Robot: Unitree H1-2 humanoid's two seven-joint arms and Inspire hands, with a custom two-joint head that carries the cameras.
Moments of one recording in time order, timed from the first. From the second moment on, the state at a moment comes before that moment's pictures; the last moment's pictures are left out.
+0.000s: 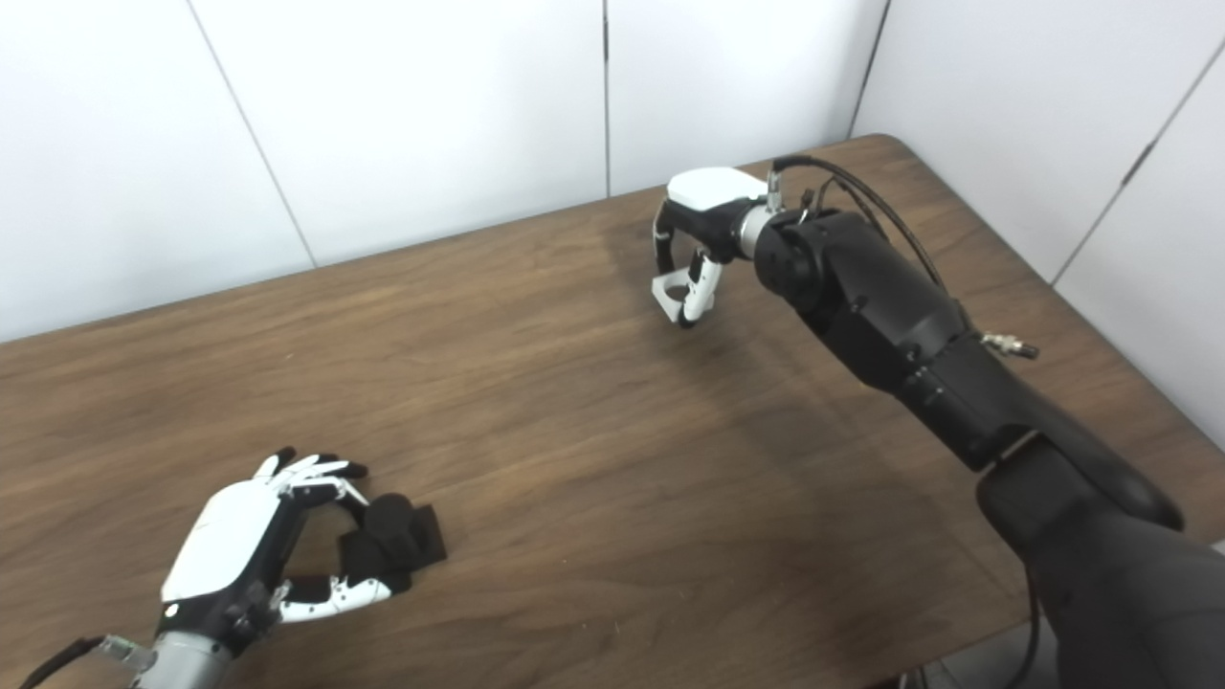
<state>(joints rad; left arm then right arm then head) -0.05 0.29 -0.38 -0.25 0.79 0.11 -0.22 -0.60 -0.69 0.35 0.08 -0.76 0.26 0.52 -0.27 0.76</state>
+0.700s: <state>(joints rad) -0.06 0.24 -0.42 -0.25 0.85 0.18 -0.21 -0.56 -0.66 0.33 -0.36 -0.68 0.13 0.71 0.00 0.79</state>
